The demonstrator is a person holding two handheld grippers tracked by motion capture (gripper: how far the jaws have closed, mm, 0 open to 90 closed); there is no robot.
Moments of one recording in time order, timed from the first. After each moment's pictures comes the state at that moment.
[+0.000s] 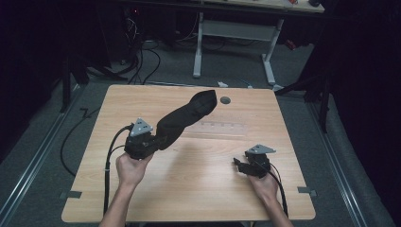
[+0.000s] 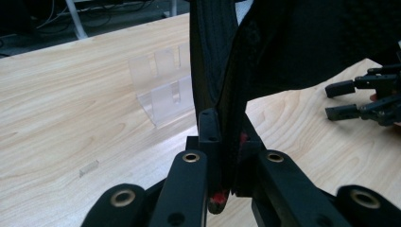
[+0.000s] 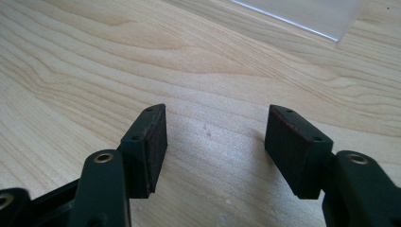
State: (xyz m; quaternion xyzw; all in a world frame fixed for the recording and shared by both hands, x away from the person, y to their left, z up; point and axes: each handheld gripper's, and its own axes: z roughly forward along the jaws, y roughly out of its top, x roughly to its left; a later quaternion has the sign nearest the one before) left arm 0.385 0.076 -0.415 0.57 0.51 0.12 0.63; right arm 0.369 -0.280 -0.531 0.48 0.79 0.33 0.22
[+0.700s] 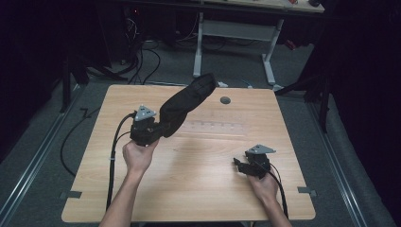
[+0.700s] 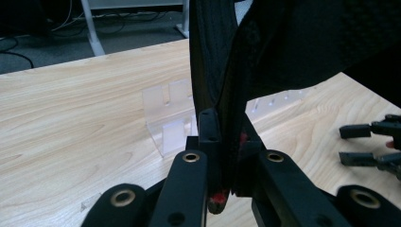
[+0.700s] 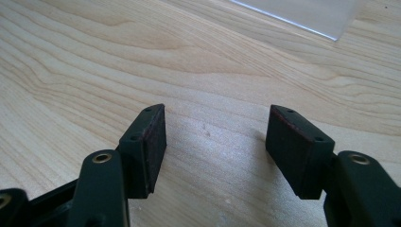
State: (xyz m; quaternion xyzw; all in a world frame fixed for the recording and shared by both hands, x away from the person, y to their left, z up) left arm 0.421 0.063 -0.401 0.53 0.54 0.13 0.64; right arm 0.368 -0.280 -0.531 0.48 0.78 0.33 0.22
